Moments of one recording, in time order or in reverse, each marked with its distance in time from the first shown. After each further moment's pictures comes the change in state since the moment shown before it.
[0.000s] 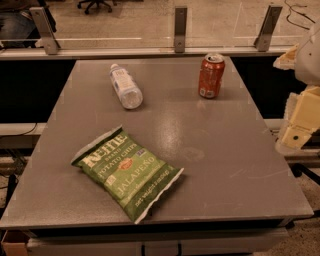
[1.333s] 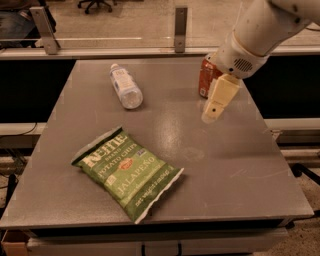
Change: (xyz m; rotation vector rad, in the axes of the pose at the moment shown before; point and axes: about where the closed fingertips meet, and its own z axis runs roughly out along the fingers) arm -0.099 -0.076 0.097 -0.040 -0.185 -0.030
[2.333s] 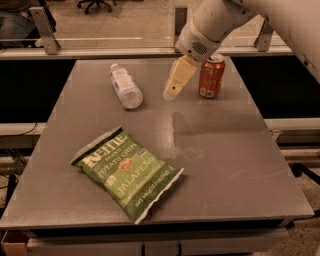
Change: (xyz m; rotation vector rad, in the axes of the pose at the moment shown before) arm -0.093 -0.052 0.045 -0.008 -0.153 -0.018
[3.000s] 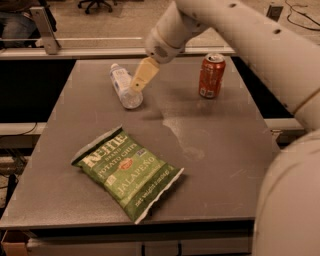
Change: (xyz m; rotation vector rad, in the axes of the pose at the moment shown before) arm -0.060 -0.027 0.072 0.004 -0.088 0.053
